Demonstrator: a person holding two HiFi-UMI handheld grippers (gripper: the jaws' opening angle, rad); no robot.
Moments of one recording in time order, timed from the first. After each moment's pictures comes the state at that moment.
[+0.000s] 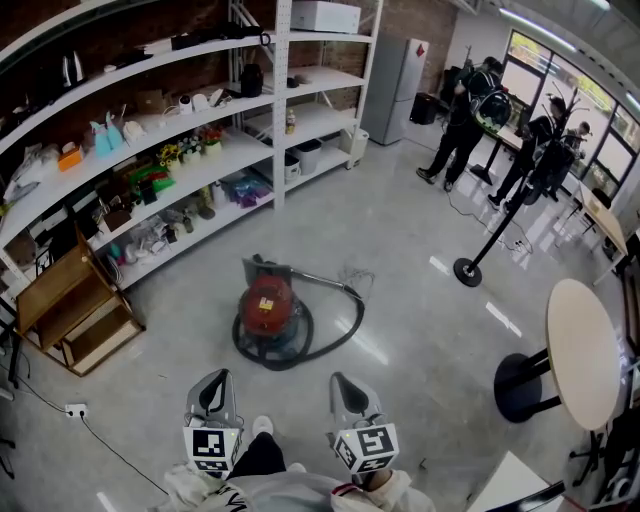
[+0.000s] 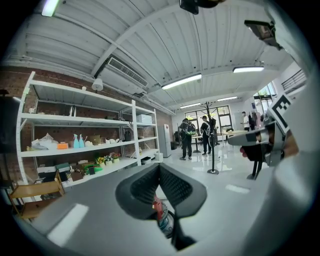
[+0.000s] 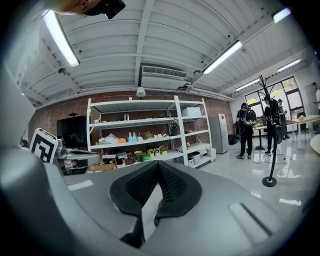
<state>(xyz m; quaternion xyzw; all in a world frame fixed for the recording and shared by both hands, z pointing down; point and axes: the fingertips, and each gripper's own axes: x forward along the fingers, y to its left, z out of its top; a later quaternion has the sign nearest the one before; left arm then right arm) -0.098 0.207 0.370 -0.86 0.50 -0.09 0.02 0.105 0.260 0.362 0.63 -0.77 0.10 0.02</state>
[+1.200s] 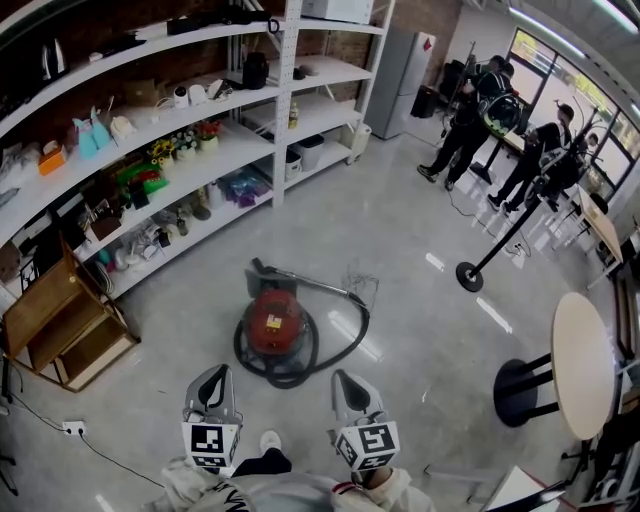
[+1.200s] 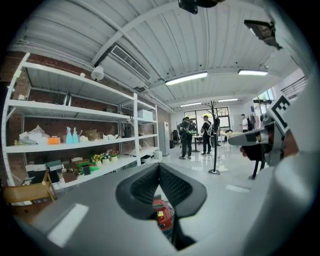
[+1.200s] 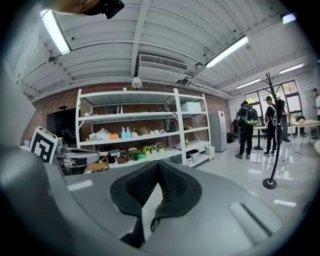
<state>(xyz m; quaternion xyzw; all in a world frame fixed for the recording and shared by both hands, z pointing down) -0.128 0.070 0.376 -0.87 0.48 -0.10 -0.01 0.076 0.132 0.364 0.64 -0.76 0.11 0.04</state>
